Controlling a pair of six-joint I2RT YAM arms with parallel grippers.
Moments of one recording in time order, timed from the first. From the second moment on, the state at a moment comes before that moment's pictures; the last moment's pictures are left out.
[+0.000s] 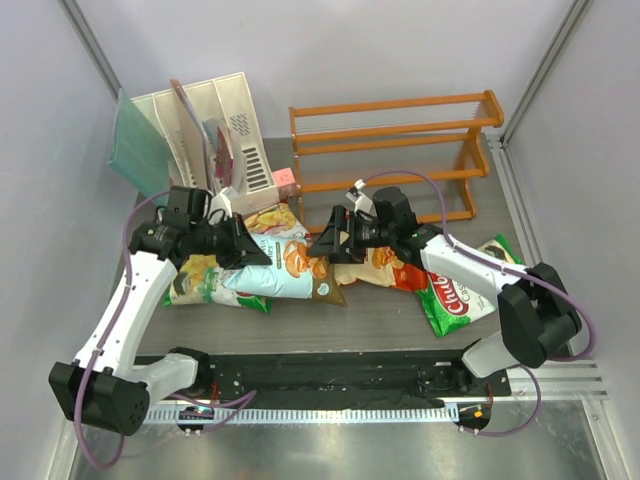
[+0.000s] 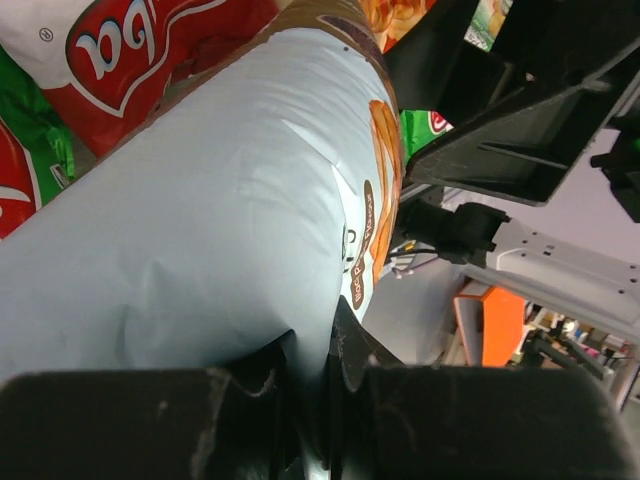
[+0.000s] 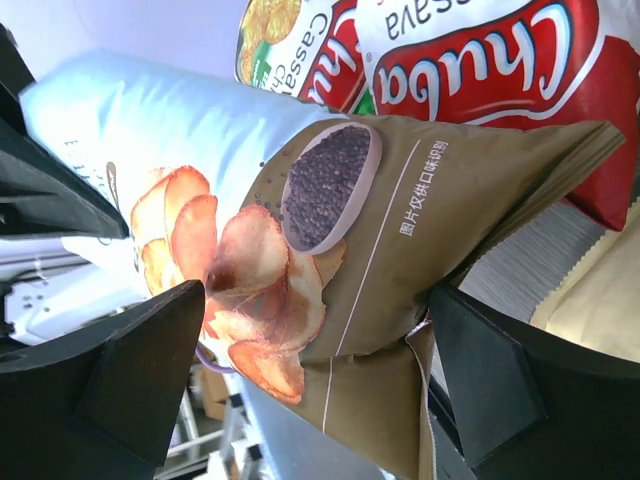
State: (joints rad) left arm -0.24 1.11 1.13 -0.94 0.65 -0.54; right arm 0.60 1.45 0.94 -0.02 -0.68 0.83
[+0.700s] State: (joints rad) left arm -0.15 1.10 1.08 -0.84 0.77 -0.66; right arm 0.52 1.49 0.92 0.02 -0.80 0.84
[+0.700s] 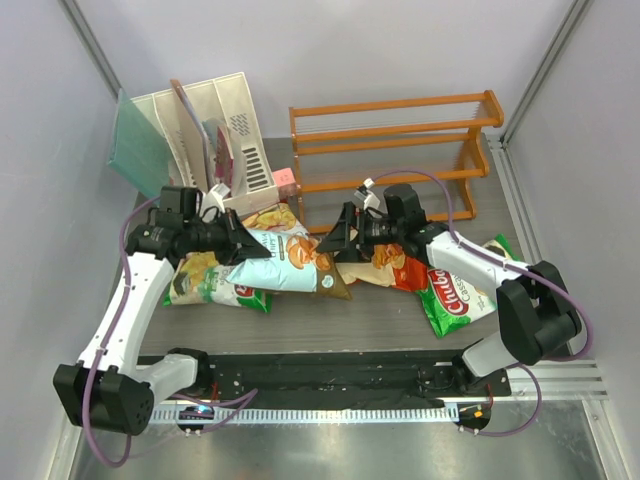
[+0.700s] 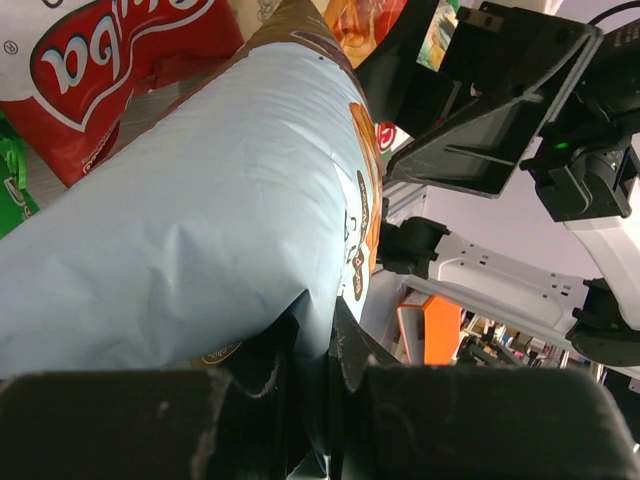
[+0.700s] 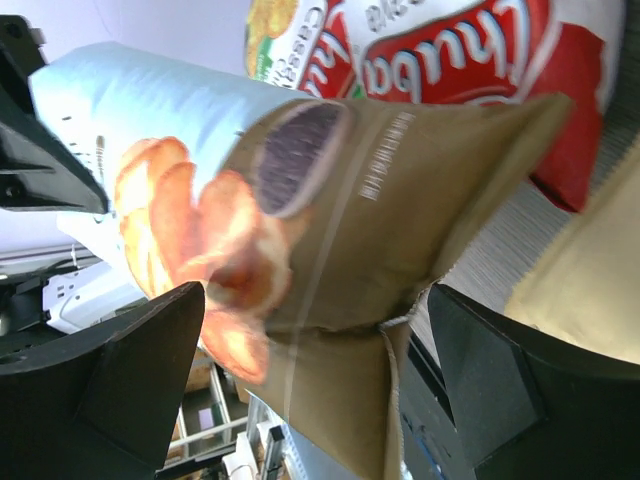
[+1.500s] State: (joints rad) left arm -0.12 1.23 1.09 -0.70 0.82 -0.68; right arm 0.45 1.60 0.84 0.34 -0.93 1.14
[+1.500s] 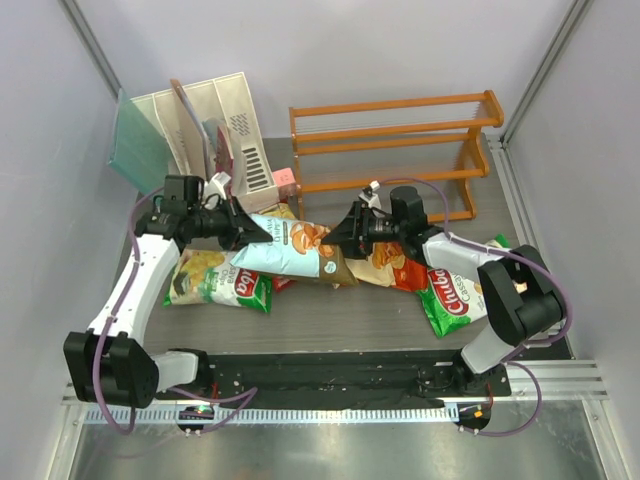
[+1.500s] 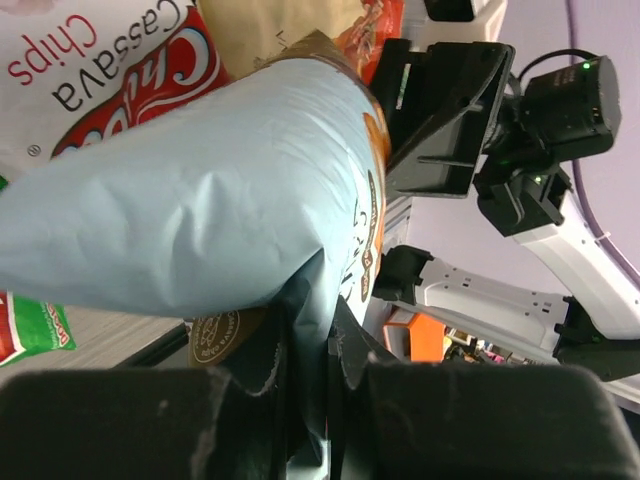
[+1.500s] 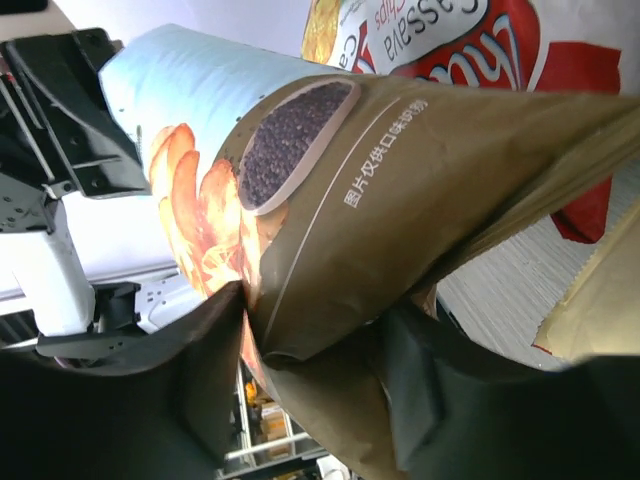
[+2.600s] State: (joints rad) left arm -0.12 1.33 1.28 -0.90 0.46 -0.65; right arm 0.37 1.38 0.94 -0.17 -0.68 0.95
